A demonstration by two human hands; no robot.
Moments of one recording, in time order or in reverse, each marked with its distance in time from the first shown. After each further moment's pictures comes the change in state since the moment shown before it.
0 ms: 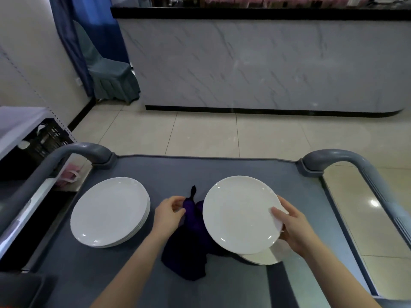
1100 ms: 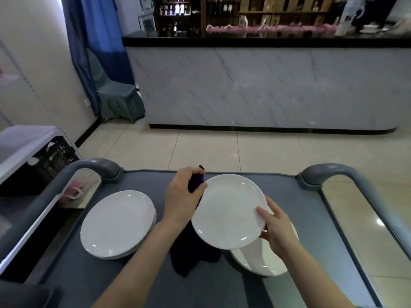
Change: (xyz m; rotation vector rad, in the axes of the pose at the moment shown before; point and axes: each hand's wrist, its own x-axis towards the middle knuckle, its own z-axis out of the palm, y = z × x) left_hand -0.022 0.108 -0.037 -0.153 0.253 0.558; right_hand -0.013 -0.019 0.057 0.074 -0.037 -0.144
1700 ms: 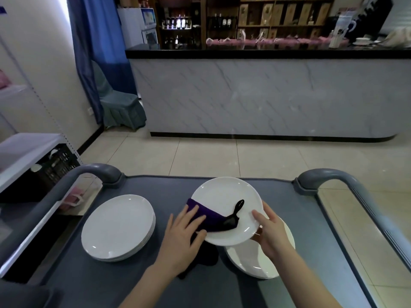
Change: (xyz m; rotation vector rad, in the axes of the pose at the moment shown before) left_hand -0.084 -0.042 0.003 0.484 -0.360 0.040; right_hand -0.010 0.001 0.004 0.150 0.002 0.009
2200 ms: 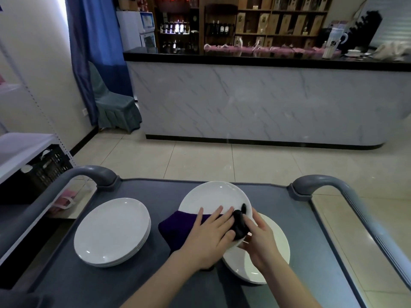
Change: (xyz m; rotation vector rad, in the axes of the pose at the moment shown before) left_hand 0.036 0.058 0.005 0.138 -0.345 0.249; right_hand -0.019 0.001 0.023 0.022 -0.057 -0.012
